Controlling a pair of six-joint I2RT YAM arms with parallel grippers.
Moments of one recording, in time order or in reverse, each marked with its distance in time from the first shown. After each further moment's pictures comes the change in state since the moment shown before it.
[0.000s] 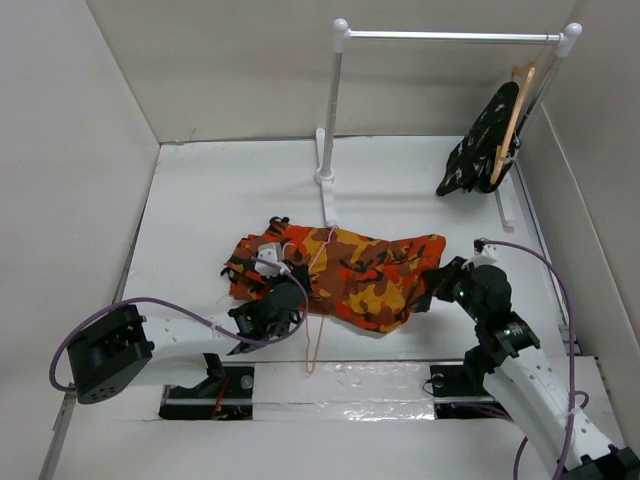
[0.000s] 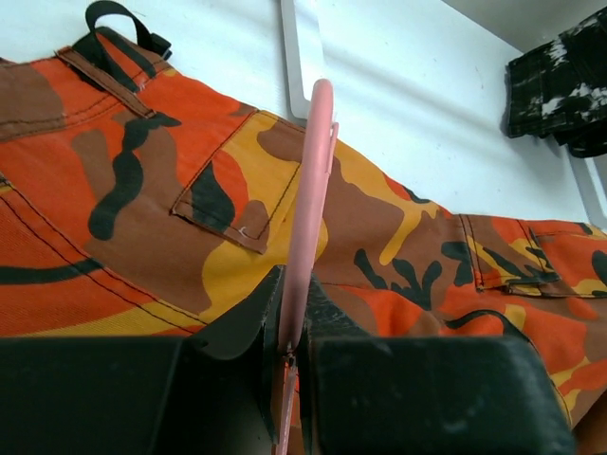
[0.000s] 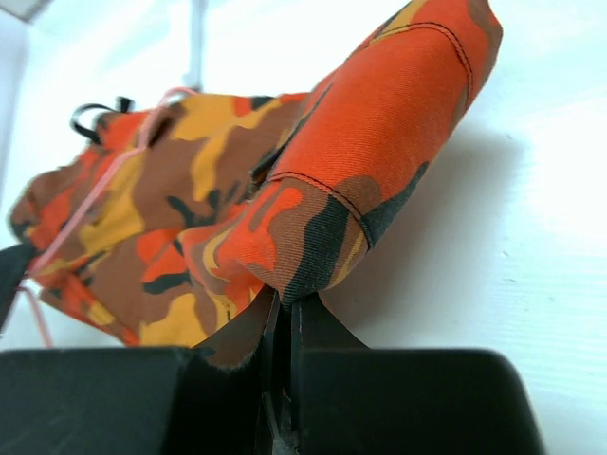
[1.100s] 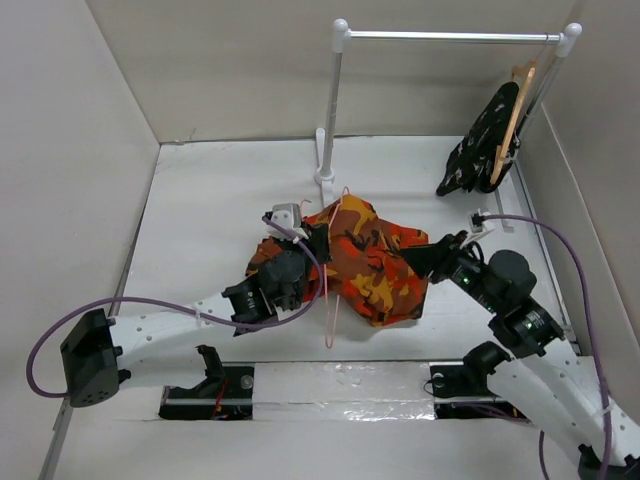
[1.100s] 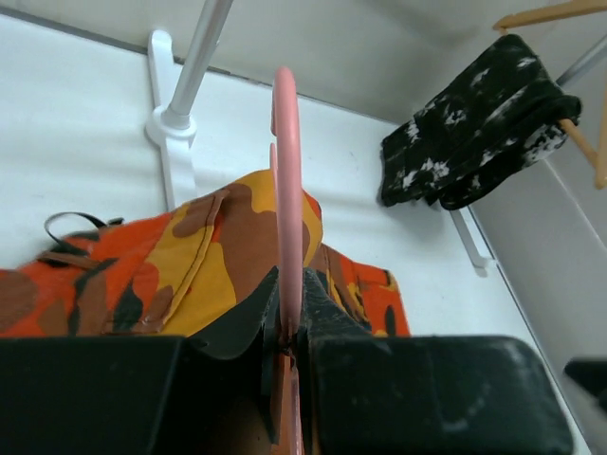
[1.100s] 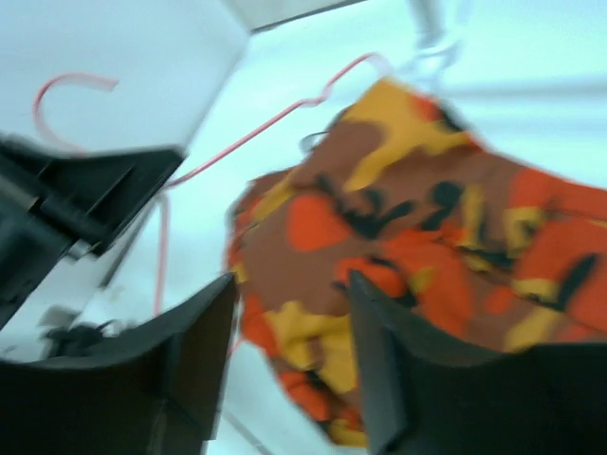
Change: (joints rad) left arm -0.026 -0.061 0.350 -0.107 0.035 0.298; right arm 0.155 0.085 0.330 0.039 -0.150 -0.069
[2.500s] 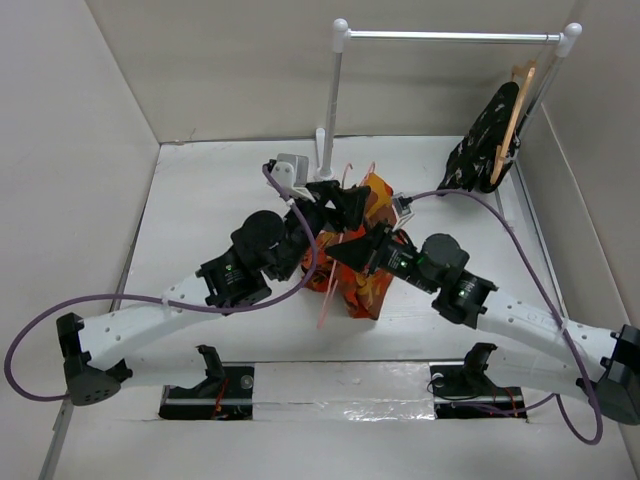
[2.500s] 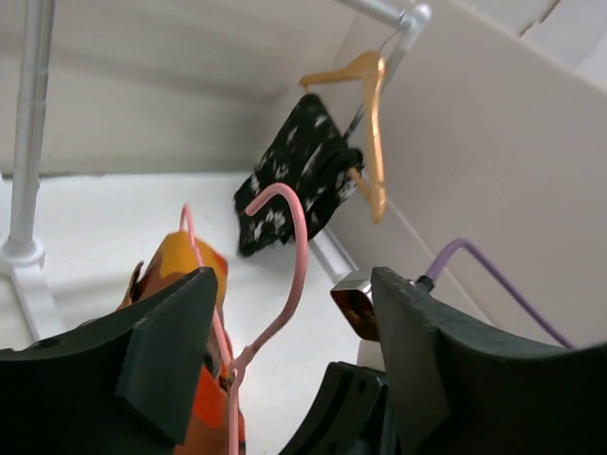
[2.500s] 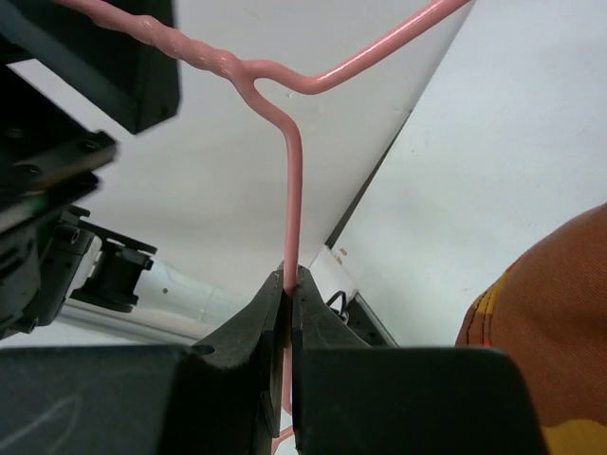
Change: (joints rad) left arm 0.000 0.027 0.478 -0.253 0.307 0.137; right arm 0.478 0.505 0.121 0.559 0.115 0.394
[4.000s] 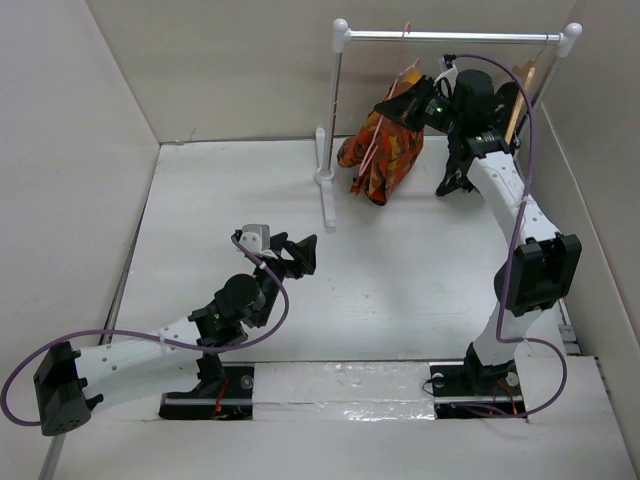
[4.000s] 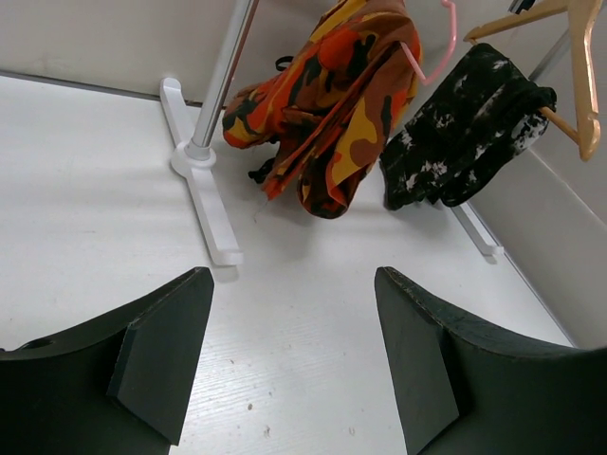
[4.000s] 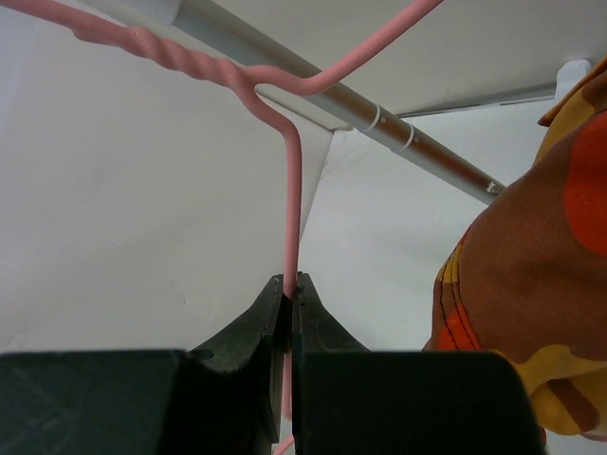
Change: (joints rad) left arm 0.029 -0.328 -0.686 0.325 -0.206 0.069; right arm -0.752 0.767 1.068 -0.476 -0.515 -0.082
